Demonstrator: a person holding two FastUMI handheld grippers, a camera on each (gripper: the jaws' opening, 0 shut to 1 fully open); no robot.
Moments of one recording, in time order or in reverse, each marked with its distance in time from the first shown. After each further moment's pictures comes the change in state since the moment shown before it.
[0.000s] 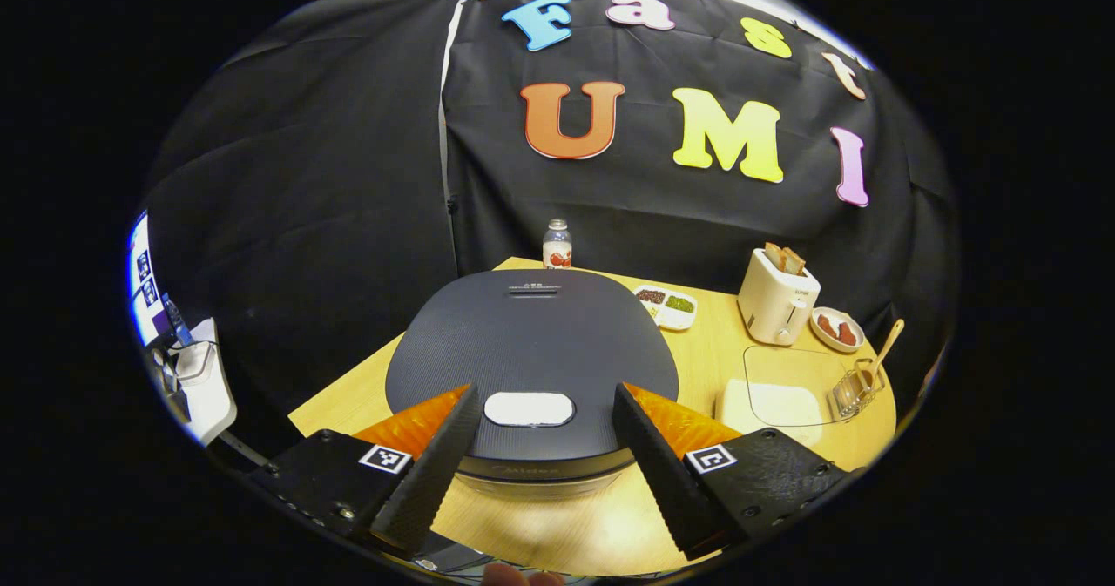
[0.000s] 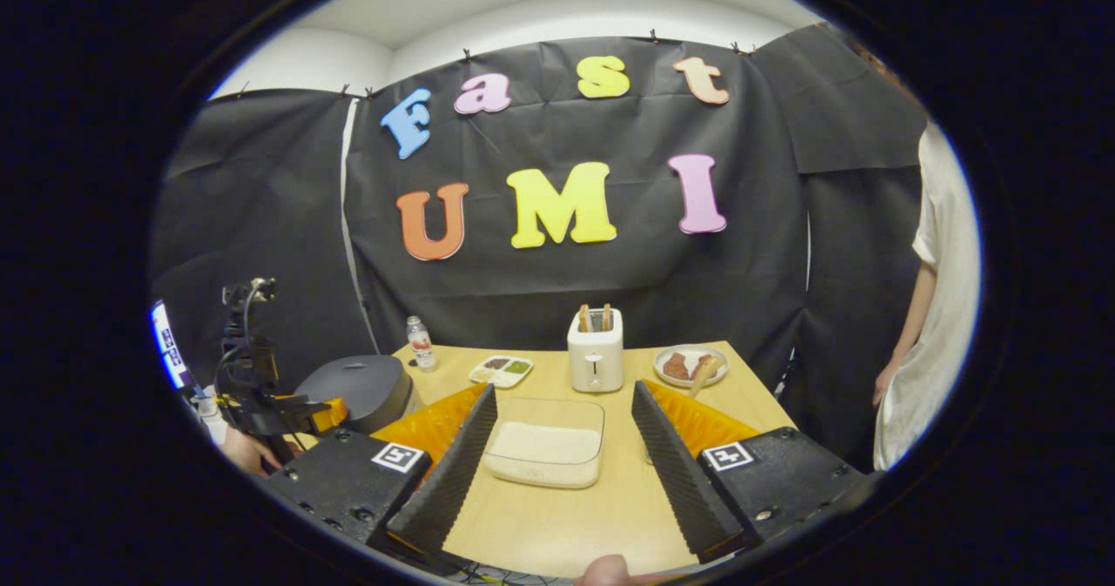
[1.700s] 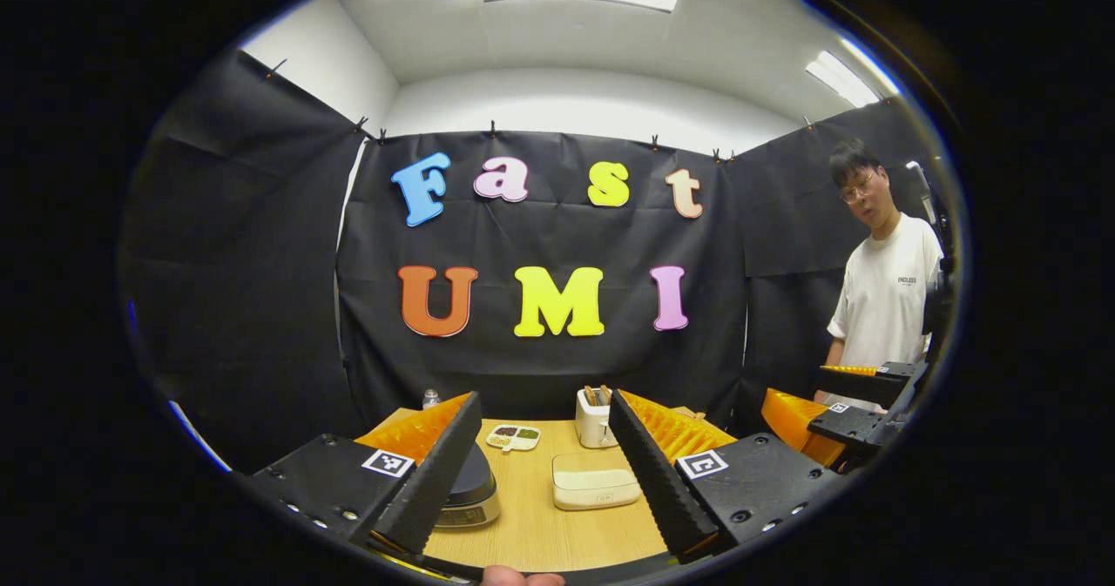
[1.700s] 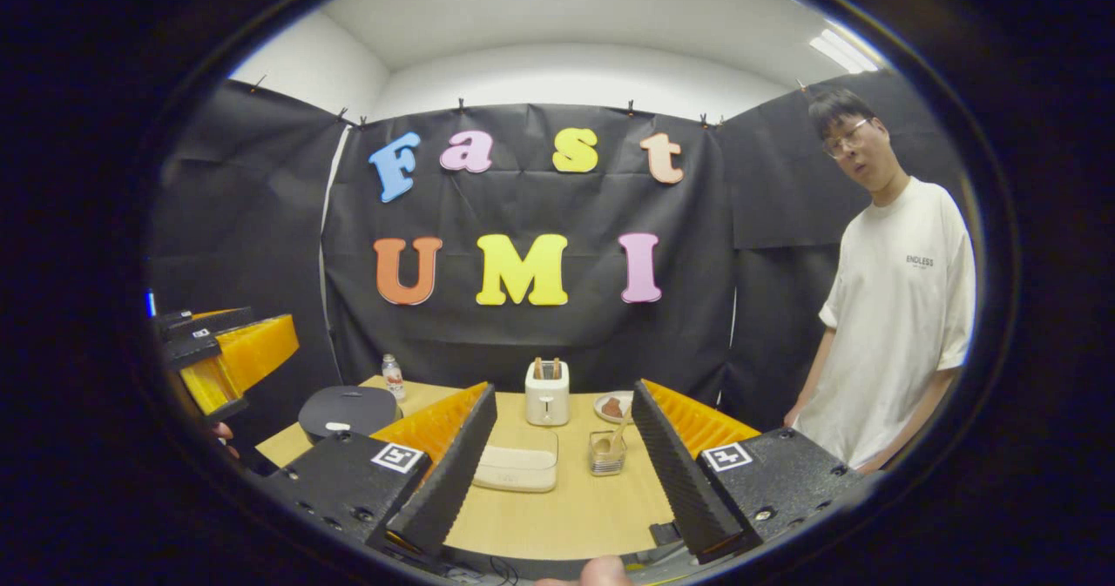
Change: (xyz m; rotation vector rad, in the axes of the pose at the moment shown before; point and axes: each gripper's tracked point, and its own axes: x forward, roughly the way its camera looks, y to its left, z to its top) left arm -0.270 -0.098 0.141 0.114 -0.484 -0.419; right arm -0.156 0.022 0.067 -0.074 -0.181 -0.175
